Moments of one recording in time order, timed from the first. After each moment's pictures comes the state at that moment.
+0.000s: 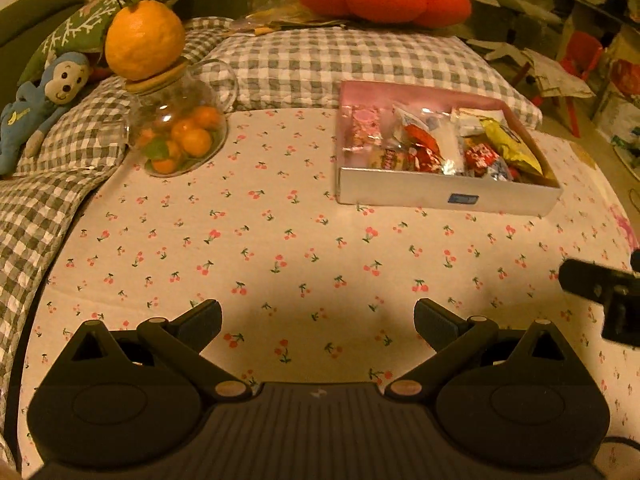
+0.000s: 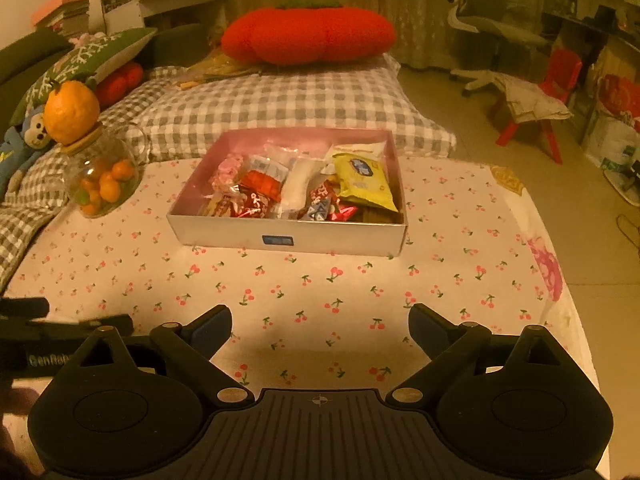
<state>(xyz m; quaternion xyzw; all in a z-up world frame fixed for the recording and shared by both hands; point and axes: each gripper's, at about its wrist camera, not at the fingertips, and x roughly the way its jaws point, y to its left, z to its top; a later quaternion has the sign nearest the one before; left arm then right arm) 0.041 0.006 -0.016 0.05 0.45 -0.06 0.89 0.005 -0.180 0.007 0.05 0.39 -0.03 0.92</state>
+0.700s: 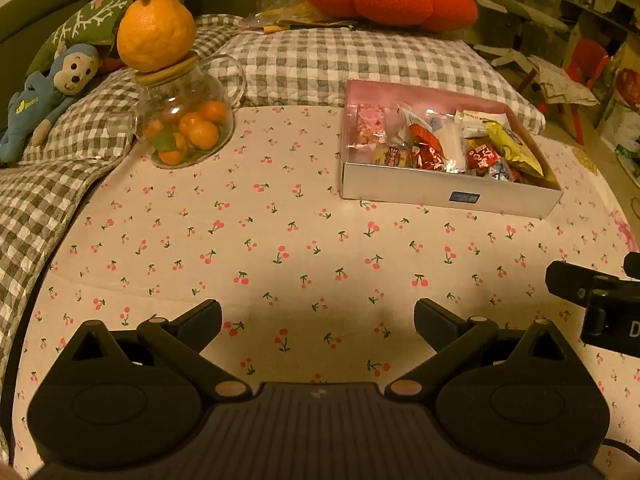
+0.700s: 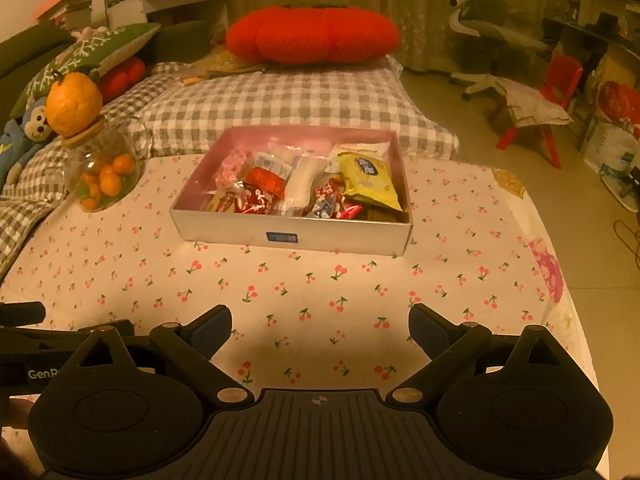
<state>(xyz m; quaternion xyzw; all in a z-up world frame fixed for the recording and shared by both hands) 0.035 0.009 -0.016 0.04 0.45 -0.05 0.89 0.004 -0.171 0.003 0.04 0.40 -0.03 0.92</state>
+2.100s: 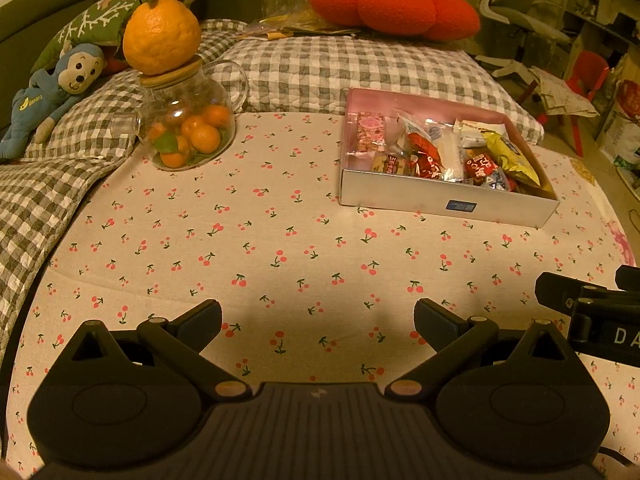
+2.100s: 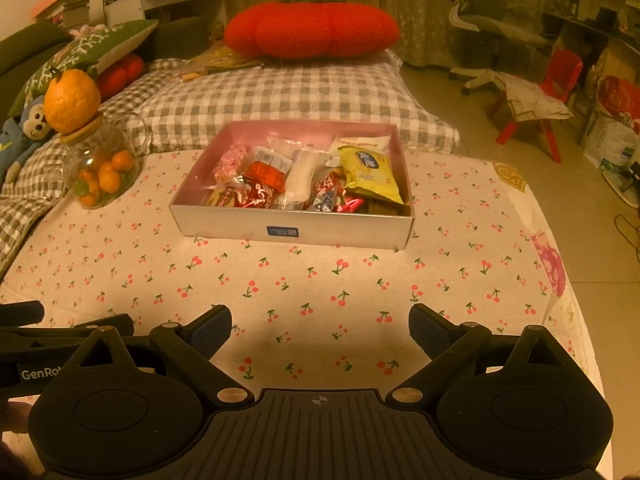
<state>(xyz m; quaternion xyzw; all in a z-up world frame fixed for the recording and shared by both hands) 0.031 0.008 -0.015 0.02 0.44 -0.04 0.90 0.004 -0.171 0.001 0.05 0.40 -0.03 0.91</state>
